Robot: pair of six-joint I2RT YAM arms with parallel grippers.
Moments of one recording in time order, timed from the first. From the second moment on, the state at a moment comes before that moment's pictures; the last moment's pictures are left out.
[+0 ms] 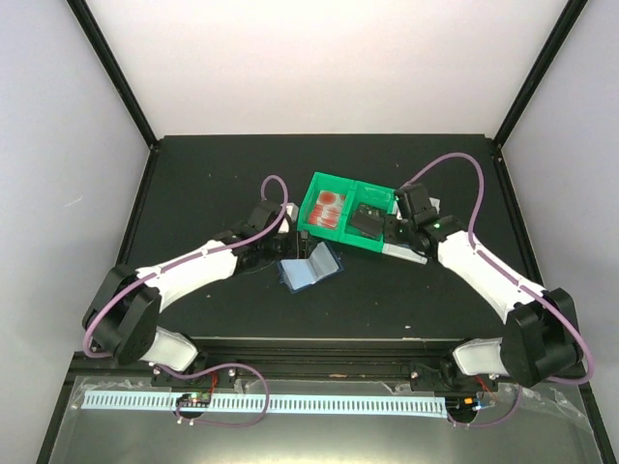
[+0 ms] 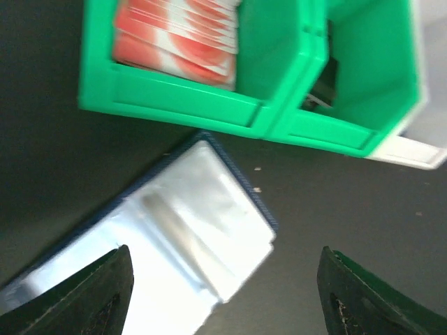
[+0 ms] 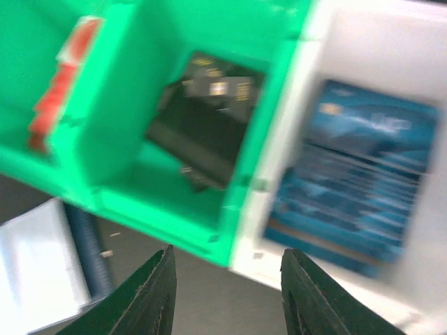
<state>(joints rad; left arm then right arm) -0.63 1.46 0.85 -0.17 0.22 -0.63 0.46 1.34 0.94 -0.50 0.05 0.39</state>
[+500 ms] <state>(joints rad) -0.57 1.40 0.83 -0.27 0.09 -0.60 0.22 1.51 1.05 -0.70 0.46 0.41</state>
